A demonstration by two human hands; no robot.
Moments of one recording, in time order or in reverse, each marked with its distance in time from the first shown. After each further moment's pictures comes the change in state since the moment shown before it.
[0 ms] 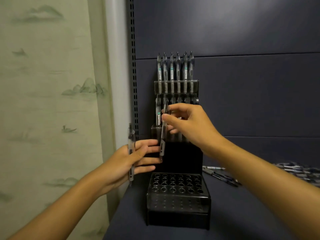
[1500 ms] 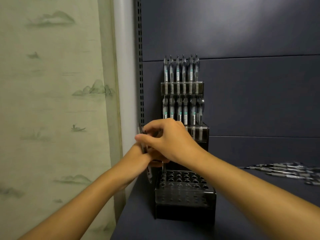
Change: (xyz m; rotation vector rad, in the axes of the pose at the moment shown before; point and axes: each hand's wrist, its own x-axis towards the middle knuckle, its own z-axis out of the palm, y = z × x) left_hand -0.007 0.005 0.016 0.311 0.056 0.176; right_hand -0.028 -0.029 0.055 -0.378 -0.169 -0.148
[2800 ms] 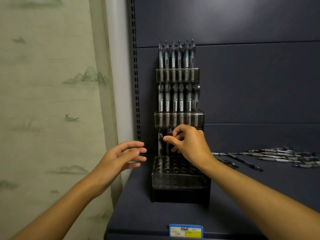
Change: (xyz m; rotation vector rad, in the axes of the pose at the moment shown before) left_hand -0.033 -0.052 -0.037 -0.098 0.085 -0.100; right_hand -0.035 0.087 0.015 0.044 0.164 0.326
